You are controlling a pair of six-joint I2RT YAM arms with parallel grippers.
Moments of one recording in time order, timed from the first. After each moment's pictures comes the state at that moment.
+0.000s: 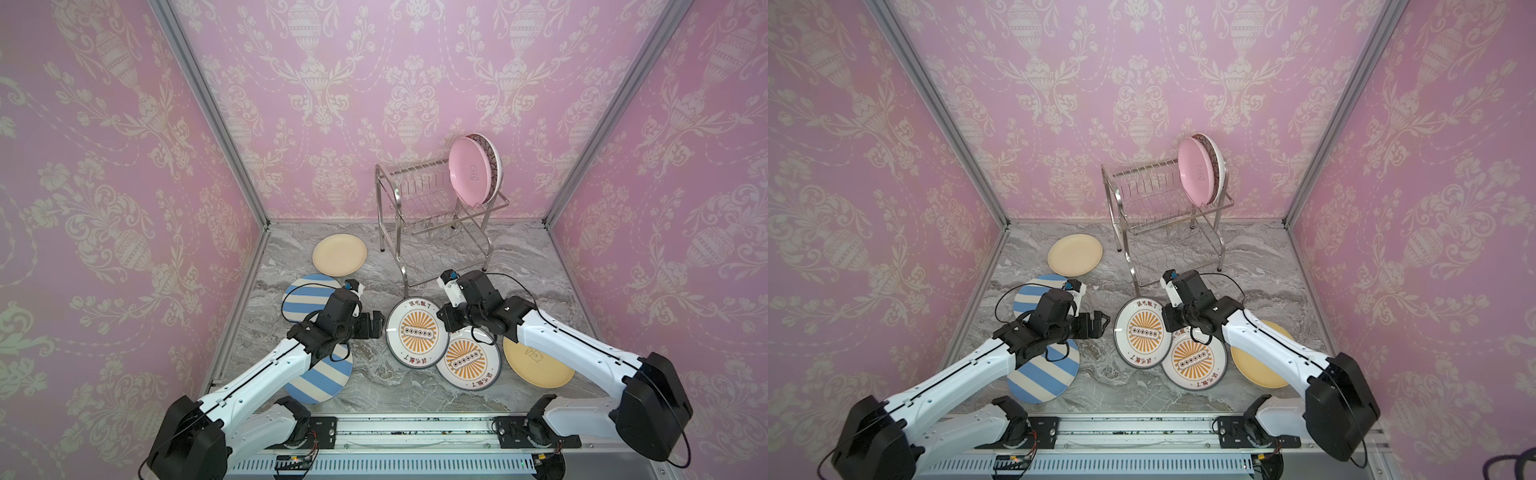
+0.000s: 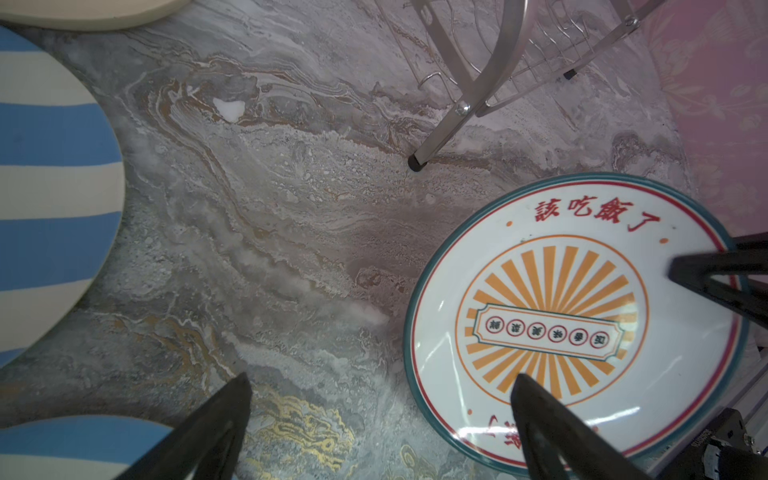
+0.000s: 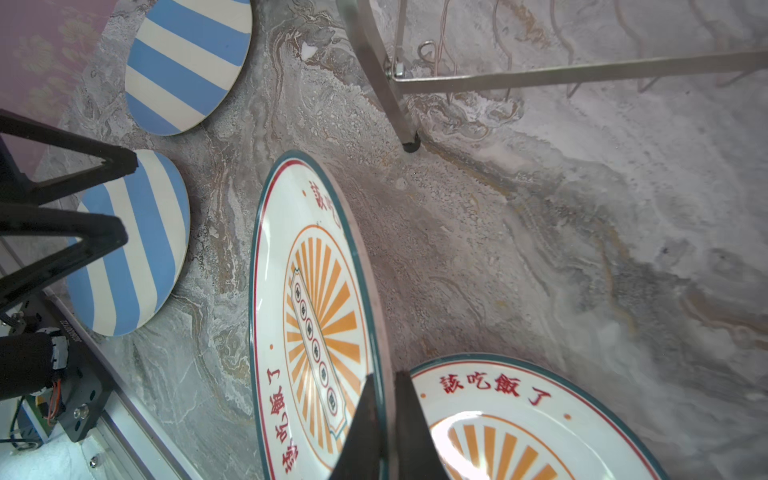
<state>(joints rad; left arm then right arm) -0.57 1.08 0.67 -0.37 0.05 -0.52 0.62 1.27 0.93 -0.53 -0.11 0.26</state>
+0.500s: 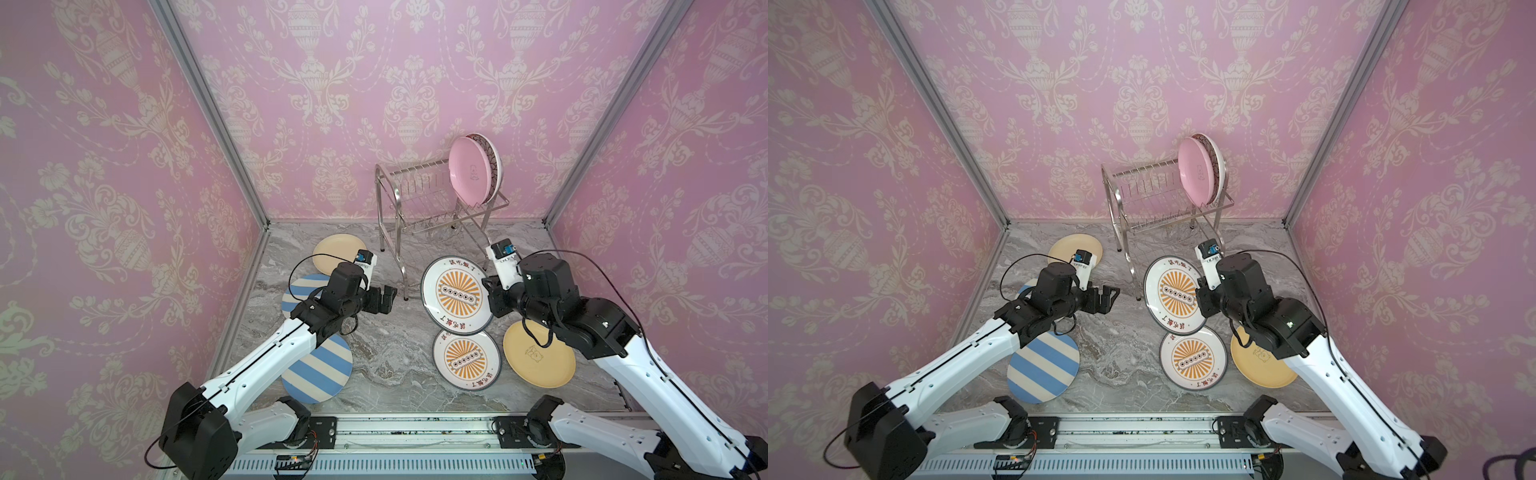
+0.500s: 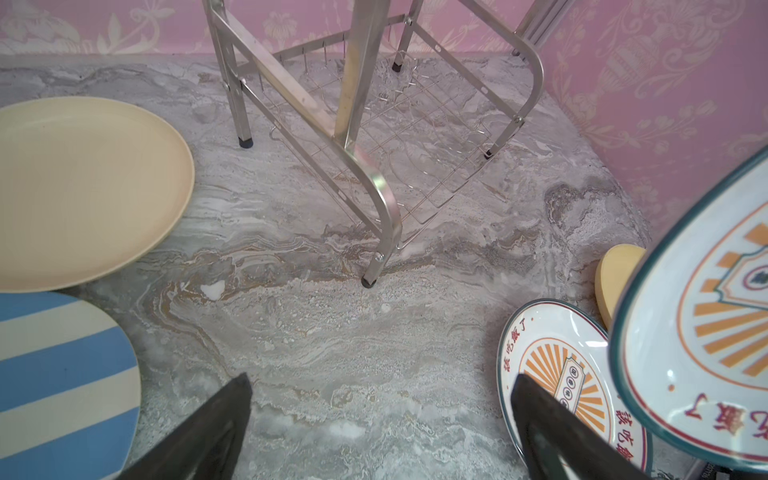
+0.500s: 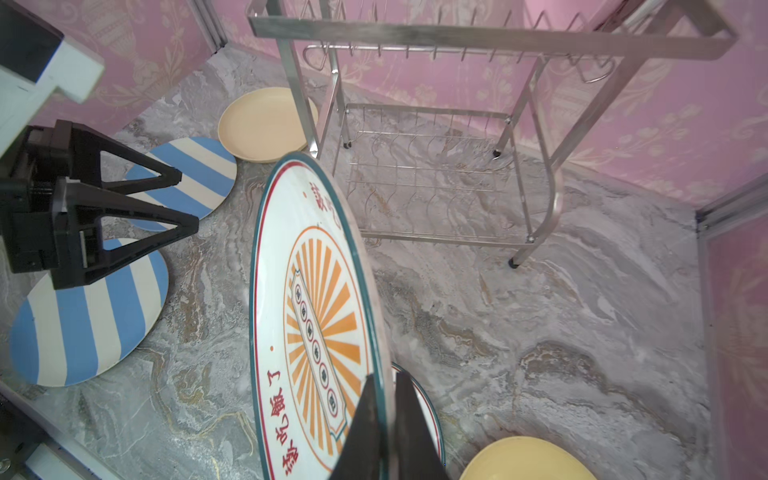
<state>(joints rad) -0.56 1.18 0.91 -0.32 0.05 -0.31 0.62 0.98 1.31 -0.91 0.23 0.09</state>
